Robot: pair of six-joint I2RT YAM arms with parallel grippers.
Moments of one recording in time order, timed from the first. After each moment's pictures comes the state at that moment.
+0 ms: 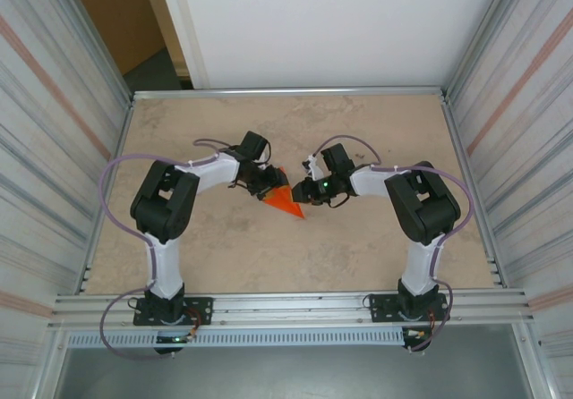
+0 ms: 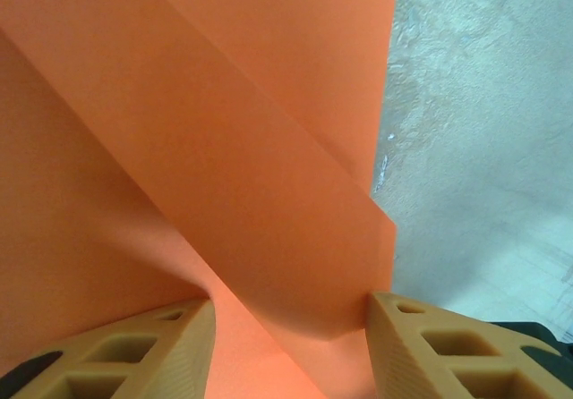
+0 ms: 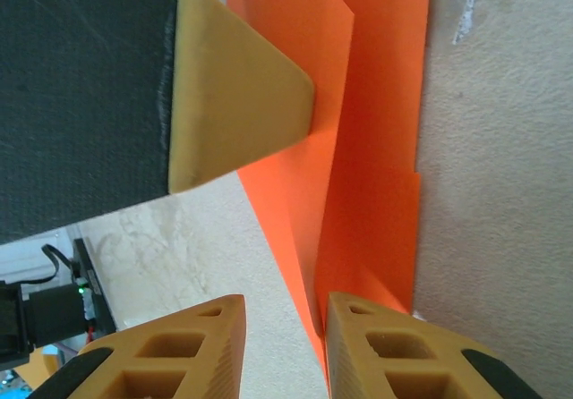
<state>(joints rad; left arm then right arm) -0.51 1.98 1.26 -0.42 0.42 -0.86 0.50 1.90 1.00 -0.10 -0.74 0.47</state>
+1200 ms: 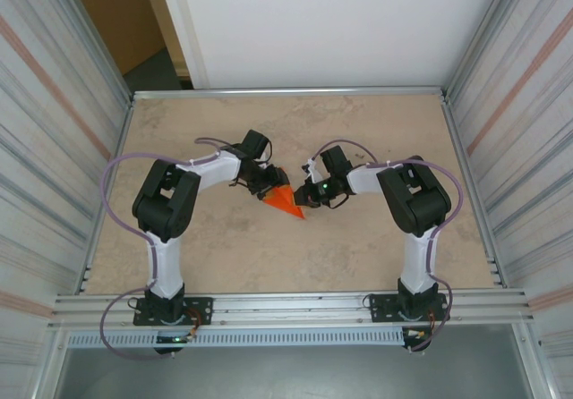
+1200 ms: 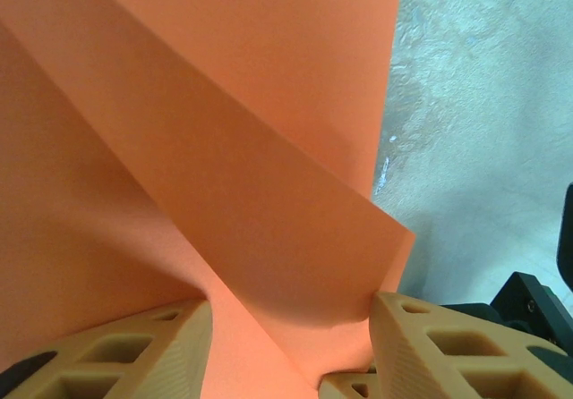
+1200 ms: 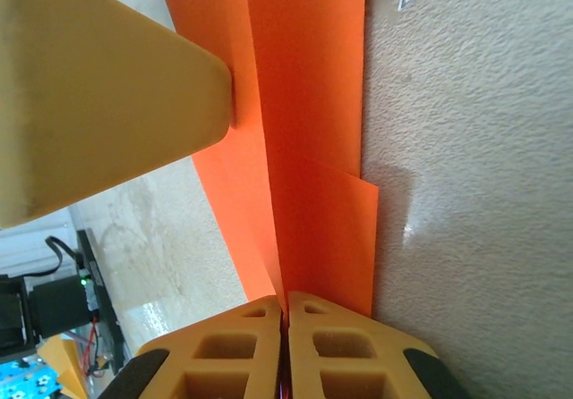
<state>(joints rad) -0.51 1.99 1.29 -0.47 0.42 -0.86 0.48 1.99 1.03 -0.10 -0.80 0.46</state>
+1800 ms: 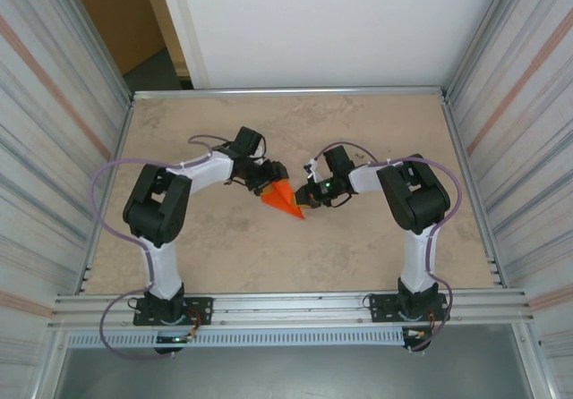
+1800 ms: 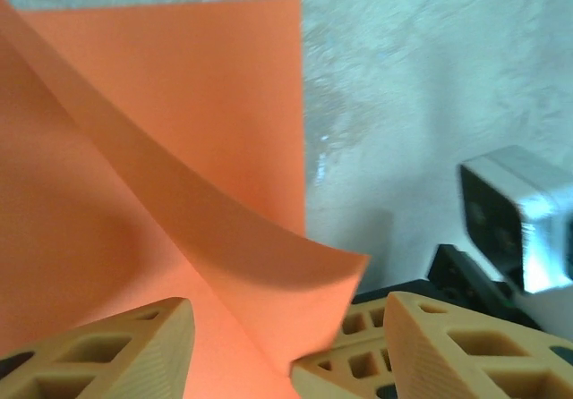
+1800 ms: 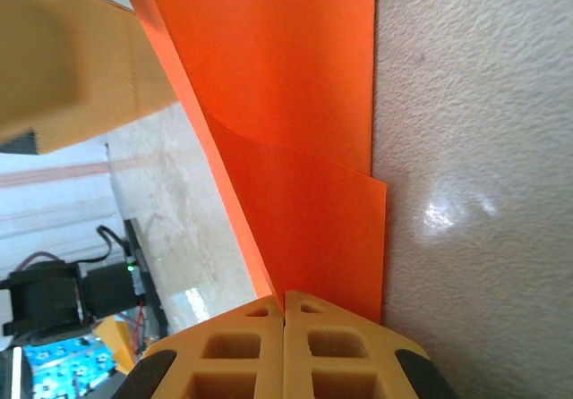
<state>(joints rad) -0.47 1.90 1.23 -0.37 0.47 -0.84 0.45 2.01 1.03 -0.08 -0.91 0.51</state>
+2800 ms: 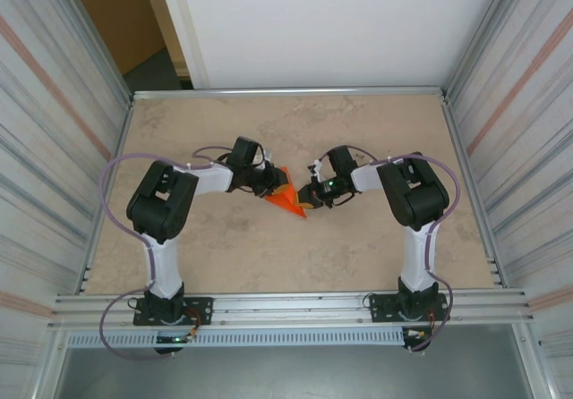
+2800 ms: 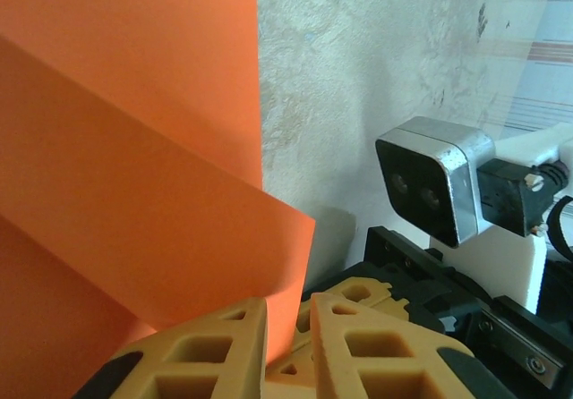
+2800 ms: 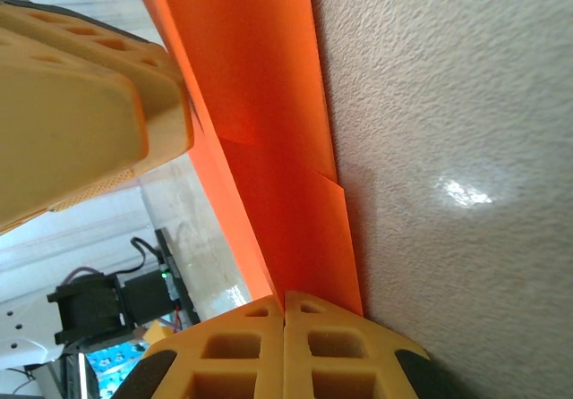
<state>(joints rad) -0.47 1.96 1.09 -0.02 0.65 -0.92 0.42 2.04 1.04 -0.09 -0.96 0.60</state>
